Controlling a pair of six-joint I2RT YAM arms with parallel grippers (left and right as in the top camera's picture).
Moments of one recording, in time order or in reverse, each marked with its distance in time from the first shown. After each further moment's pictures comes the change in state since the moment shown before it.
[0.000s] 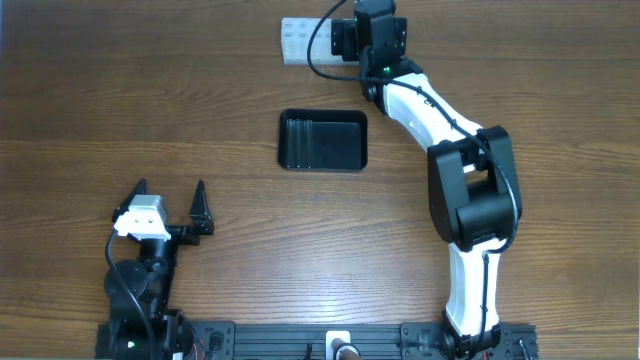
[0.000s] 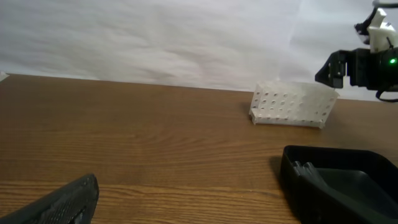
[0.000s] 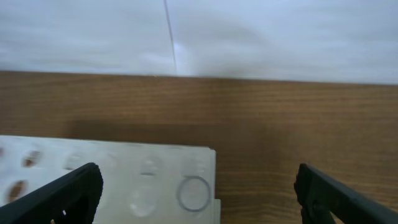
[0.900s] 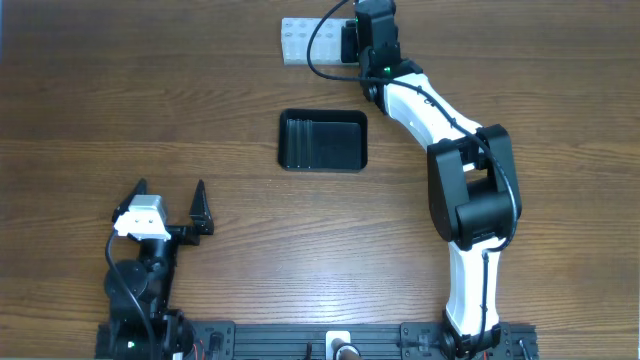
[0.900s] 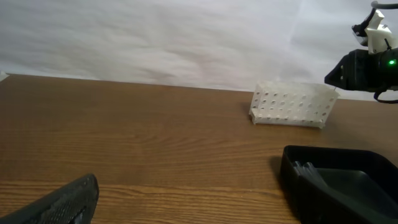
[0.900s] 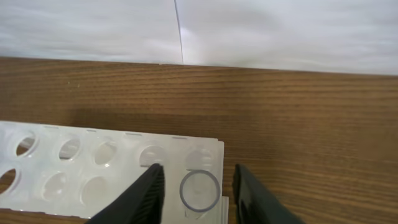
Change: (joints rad) left arm 0.000 0.000 0.000 0.000 0.000 0.000; right arm -0.004 0.005 0.000 0.005 -0.049 -0.003
